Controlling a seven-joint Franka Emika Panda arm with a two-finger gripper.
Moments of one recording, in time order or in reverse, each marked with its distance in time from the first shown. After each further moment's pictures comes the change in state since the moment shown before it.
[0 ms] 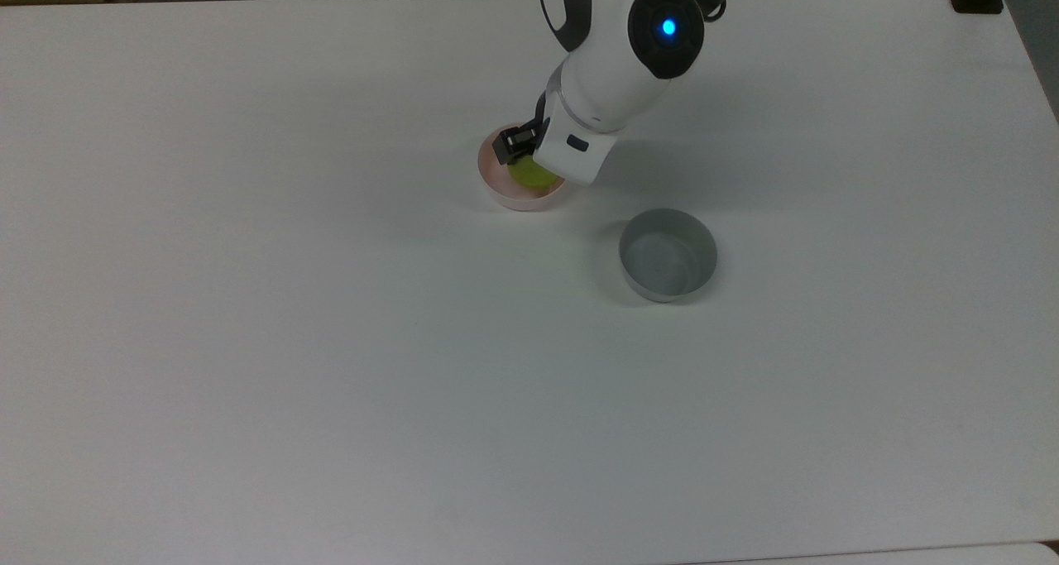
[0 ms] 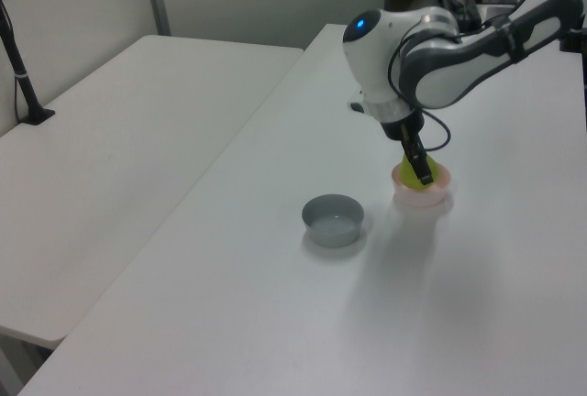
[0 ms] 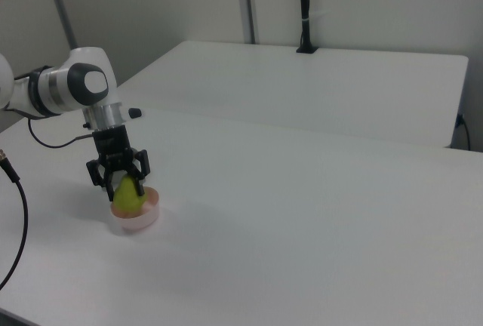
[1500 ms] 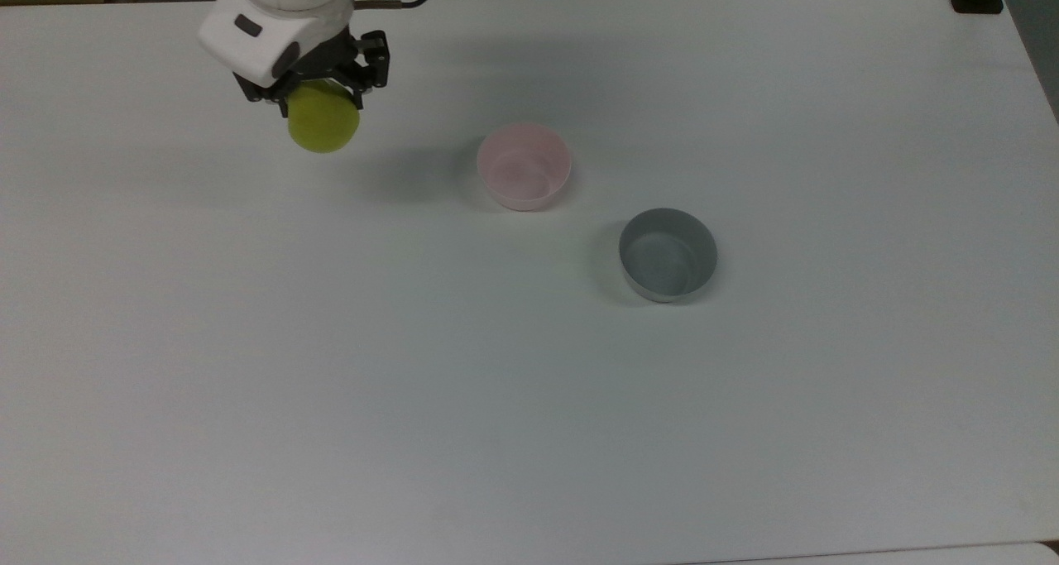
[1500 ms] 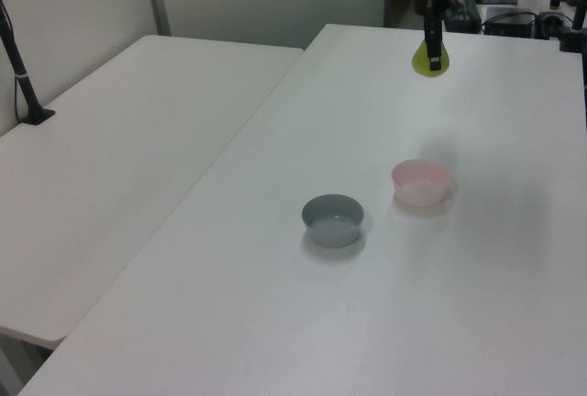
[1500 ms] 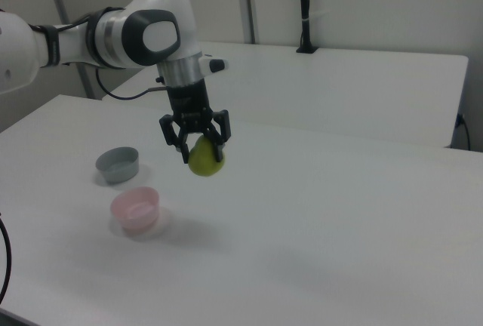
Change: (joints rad) arm -0.360 -0.192 -0.046 0.066 -0.002 0.006 -0.200
